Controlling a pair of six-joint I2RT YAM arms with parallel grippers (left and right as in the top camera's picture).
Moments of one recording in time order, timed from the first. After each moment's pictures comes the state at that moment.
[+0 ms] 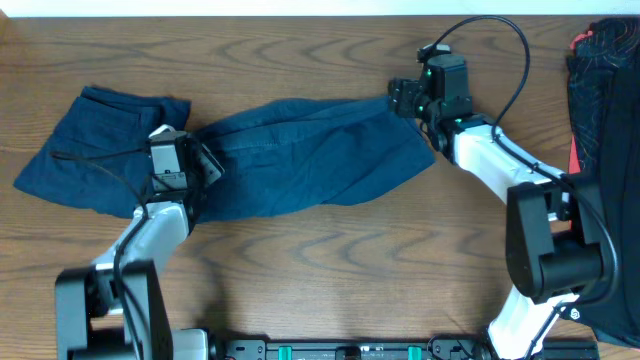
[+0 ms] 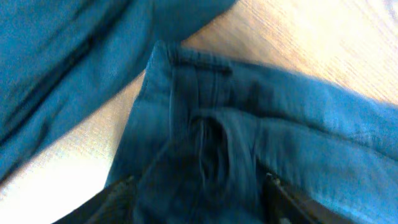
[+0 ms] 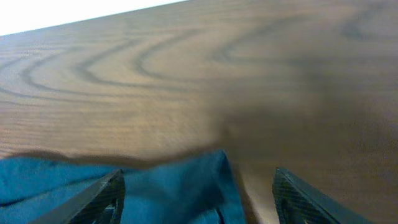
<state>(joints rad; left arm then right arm) 0.09 1.53 0.67 0.00 -0.05 -0.54 0.22 1.93 1.21 0.06 -0.05 0.32</state>
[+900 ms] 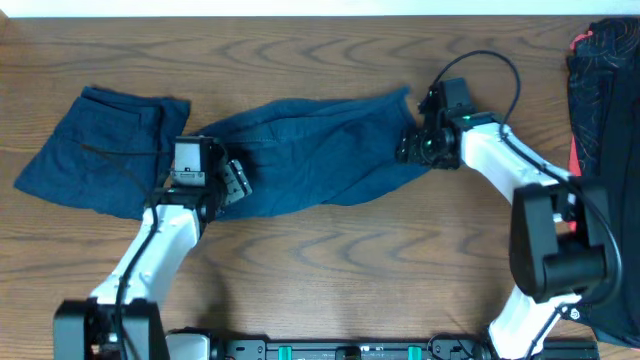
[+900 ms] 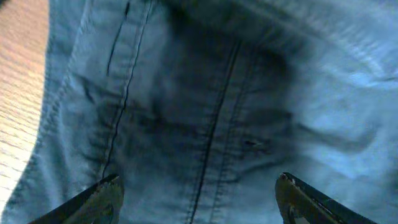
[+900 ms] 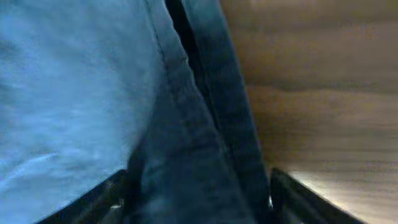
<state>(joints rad) -0.05 1.44 0.73 -0.38 0.03 -0.51 0.20 1.95 1.21 -0.53 -0.19 0.32</state>
